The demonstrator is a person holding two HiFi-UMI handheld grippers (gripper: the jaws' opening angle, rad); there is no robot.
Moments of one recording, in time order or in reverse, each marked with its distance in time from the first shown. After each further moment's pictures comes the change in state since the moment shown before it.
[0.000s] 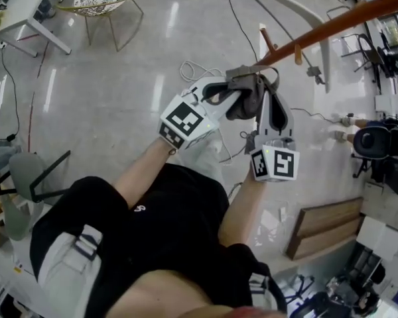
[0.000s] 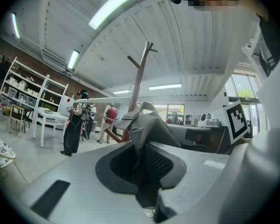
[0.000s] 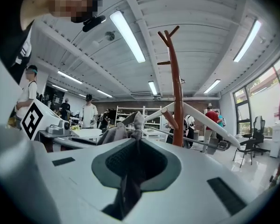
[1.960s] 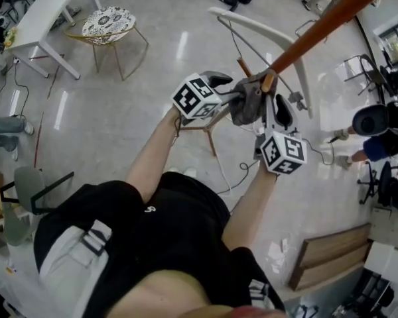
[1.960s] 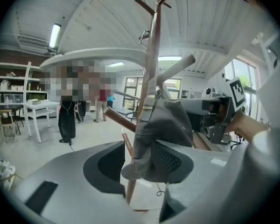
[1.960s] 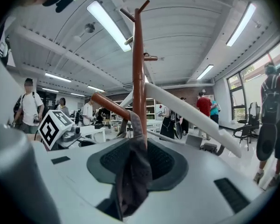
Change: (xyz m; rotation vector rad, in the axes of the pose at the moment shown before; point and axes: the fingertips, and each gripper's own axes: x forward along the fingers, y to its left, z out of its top) left arm 0.129 0.063 -0.047 0.068 0.348 -0.088; right arm 0.050 -0.126 -0.024 0.123 0.137 -0.048
